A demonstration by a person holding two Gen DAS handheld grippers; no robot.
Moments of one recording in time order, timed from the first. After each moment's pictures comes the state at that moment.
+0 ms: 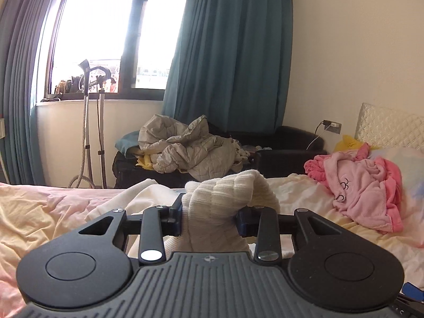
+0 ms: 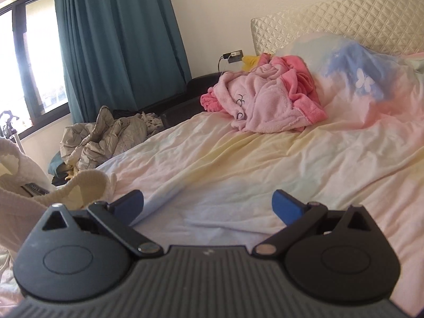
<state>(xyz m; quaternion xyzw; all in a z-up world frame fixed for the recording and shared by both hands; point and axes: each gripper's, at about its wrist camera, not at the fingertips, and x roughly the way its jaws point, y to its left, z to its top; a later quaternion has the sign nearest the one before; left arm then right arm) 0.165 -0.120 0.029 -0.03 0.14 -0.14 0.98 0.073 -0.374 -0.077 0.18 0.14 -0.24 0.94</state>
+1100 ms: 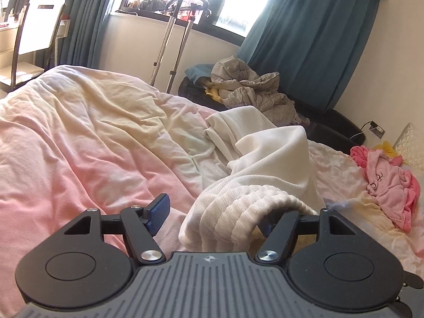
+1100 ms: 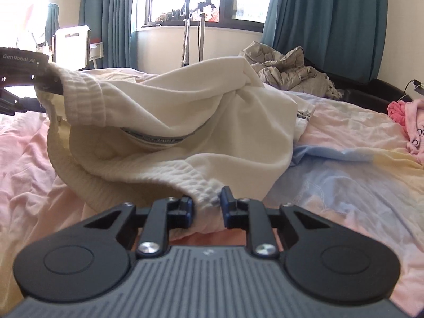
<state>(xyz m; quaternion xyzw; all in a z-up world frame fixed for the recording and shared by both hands) 0.104 0.088 -0.047 -0.14 0.28 -0.06 0.95 0.058 -0.183 -0.095 -0.04 0.24 0.11 0.96</state>
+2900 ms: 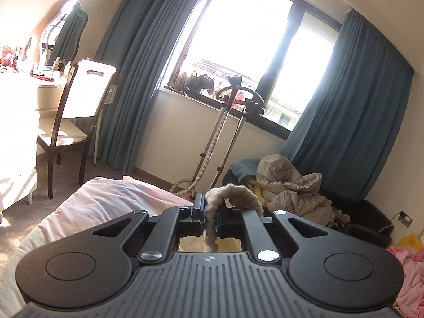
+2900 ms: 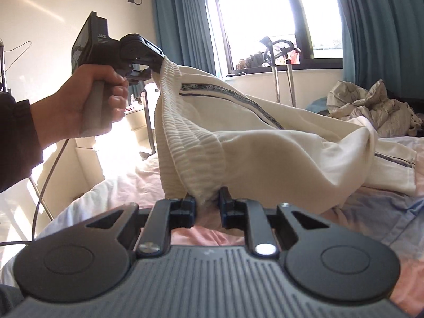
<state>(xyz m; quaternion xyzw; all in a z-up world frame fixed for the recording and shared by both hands) 0.186 0.285 0.093 -0.20 0.13 0.06 0.97 0.026 -0.017 -0.022 0.03 0.17 0.34 0.93</state>
